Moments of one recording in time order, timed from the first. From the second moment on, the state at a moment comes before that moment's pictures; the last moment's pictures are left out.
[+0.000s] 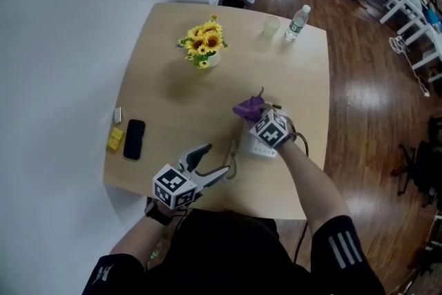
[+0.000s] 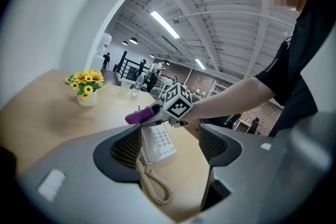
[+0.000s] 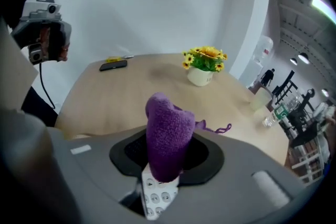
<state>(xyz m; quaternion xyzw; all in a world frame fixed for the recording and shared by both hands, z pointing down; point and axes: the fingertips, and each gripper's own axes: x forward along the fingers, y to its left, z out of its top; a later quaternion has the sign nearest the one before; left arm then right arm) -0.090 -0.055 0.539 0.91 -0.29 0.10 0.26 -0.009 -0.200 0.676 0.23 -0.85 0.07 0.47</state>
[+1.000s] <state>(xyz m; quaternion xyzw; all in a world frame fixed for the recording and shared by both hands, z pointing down) -0.070 -0.062 0.546 0.92 -0.26 0.11 0.26 -0.002 -0.169 0.625 0.24 -0.88 0.05 0.41</state>
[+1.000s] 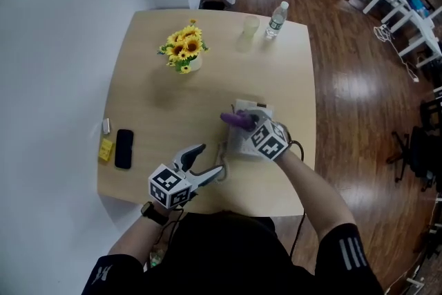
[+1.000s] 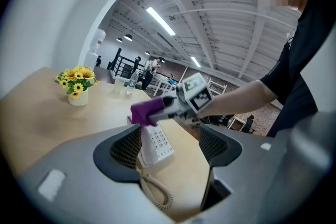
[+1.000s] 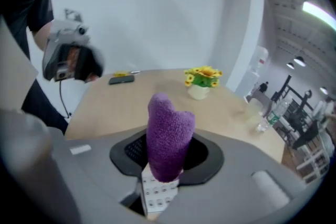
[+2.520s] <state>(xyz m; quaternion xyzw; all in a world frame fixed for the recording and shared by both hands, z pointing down) -0.011 -0.143 0.618 0.87 -0.34 0.21 0.30 0.008 -0.010 0.671 0.21 -0.89 0.21 0.34</state>
